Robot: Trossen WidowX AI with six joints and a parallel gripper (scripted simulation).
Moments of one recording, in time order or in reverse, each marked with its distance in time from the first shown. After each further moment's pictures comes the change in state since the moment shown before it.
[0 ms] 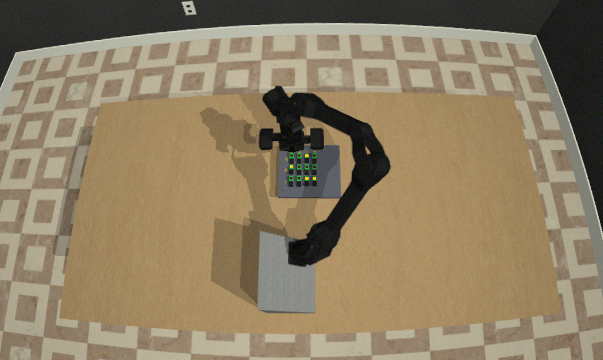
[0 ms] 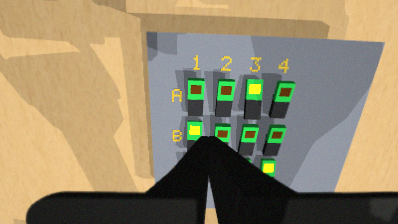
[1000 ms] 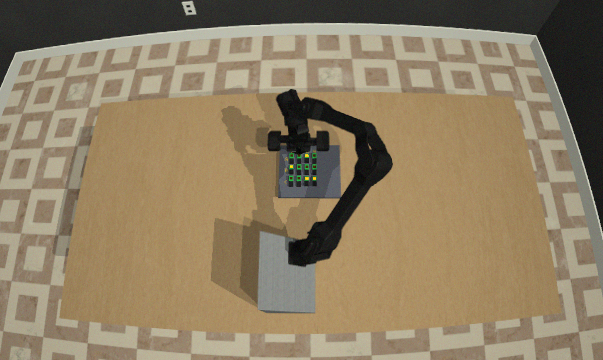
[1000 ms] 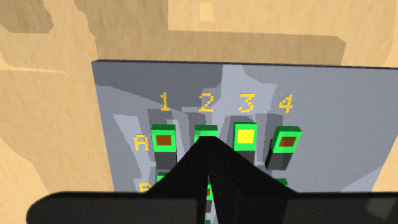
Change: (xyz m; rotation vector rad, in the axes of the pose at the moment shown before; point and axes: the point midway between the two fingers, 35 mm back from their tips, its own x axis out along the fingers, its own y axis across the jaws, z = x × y) arm 0.054 -0.019 0.019 0.008 0.031 -0.003
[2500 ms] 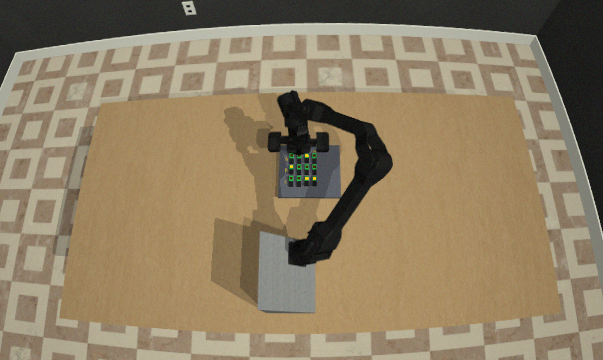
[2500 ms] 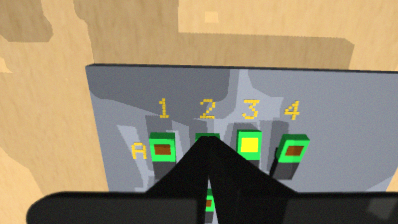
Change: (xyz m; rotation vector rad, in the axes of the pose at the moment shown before) arm 0.008 0.000 0.001 0.001 -0.003 0.002
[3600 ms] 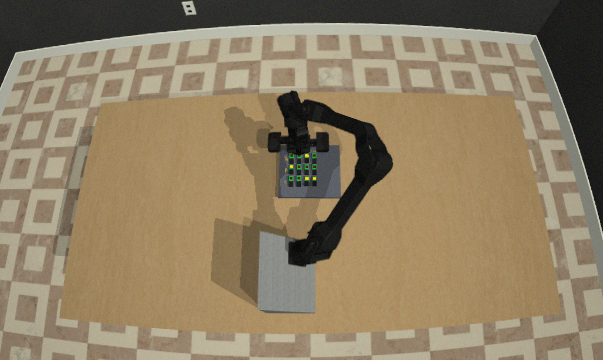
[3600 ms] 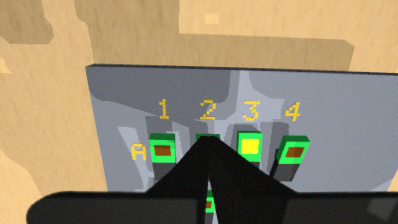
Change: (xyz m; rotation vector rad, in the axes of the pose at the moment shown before) arm 0.001 0.000 0.000 -0.005 -0.006 -0.002
